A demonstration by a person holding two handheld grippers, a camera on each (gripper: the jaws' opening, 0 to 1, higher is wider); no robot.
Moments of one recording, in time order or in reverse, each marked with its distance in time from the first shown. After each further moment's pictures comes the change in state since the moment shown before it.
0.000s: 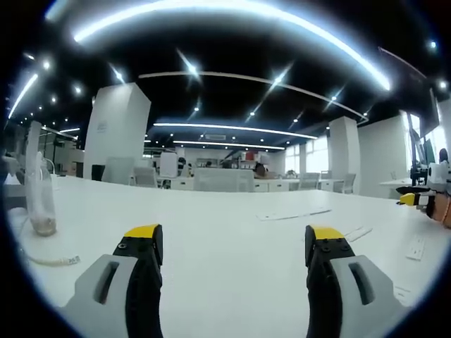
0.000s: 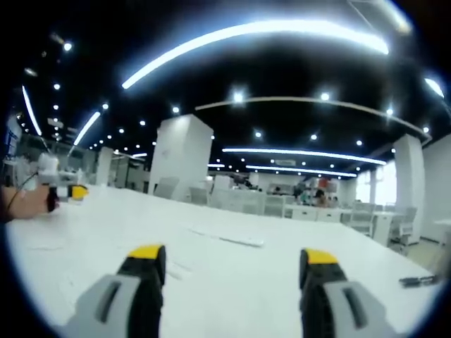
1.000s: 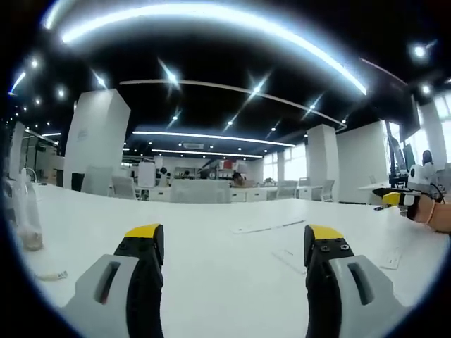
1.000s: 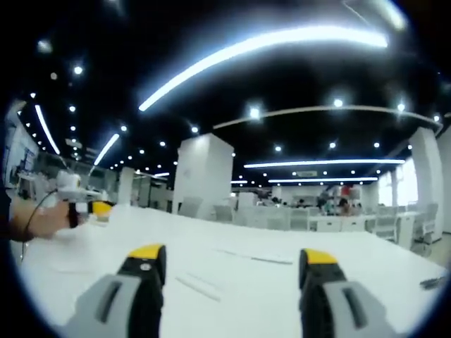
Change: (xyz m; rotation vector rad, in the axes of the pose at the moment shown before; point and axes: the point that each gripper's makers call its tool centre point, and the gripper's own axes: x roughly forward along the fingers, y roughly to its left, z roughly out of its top) left arm -0.009 -0.041 0.029 -0.002 -0.056 -0.166; right arm 0.010 0.021 0.024 0.056 -0.075 0.149
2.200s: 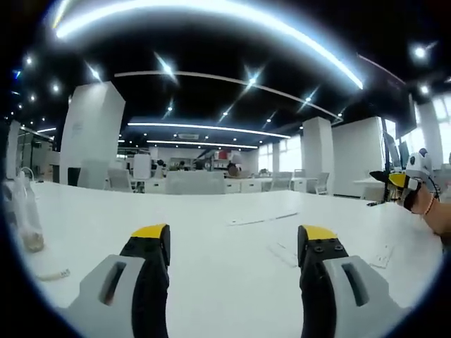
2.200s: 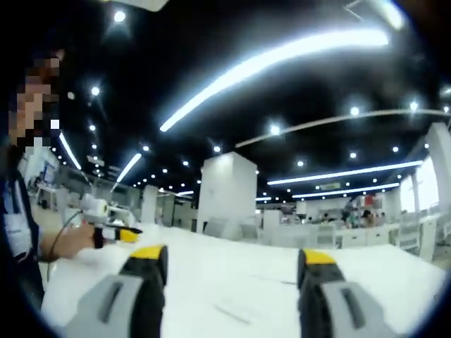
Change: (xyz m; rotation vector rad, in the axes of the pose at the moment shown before) left arm -0.013 -0.006 0.003 0.010 0.076 -0.007; right arm -0.013 0.046 0.066 0.010 -0.106 0.192
